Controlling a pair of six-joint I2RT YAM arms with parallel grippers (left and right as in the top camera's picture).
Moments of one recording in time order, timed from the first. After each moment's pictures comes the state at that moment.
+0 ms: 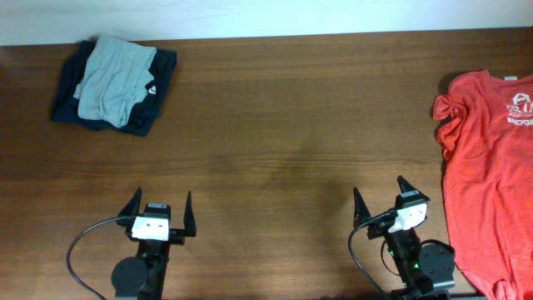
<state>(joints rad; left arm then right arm) -0.05 0.01 0.01 -0.08 0.03 0.11 0.09 0.01 0.01 -0.06 -0.13 -0.01</state>
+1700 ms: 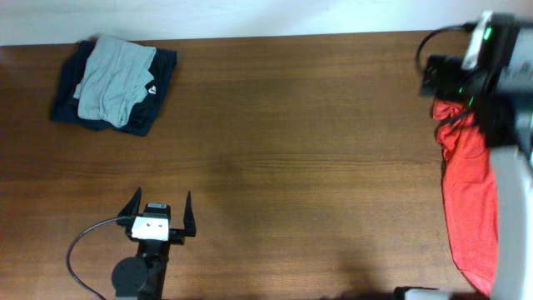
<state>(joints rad) -0.05 0.01 0.01 -0.08 0.02 0.11 -0.11 1.53 1.89 -1.12 0.22 0.04</state>
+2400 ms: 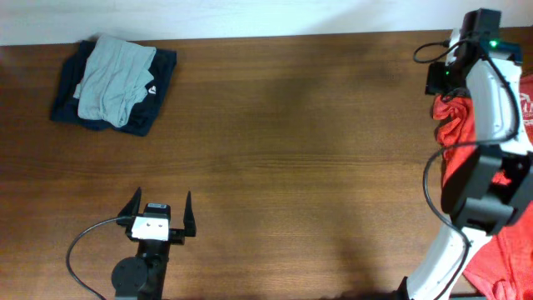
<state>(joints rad) -0.05 0.01 0.01 -0.08 0.02 0.11 -0.27 2.18 2.00 -0.99 0.10 -0.08</state>
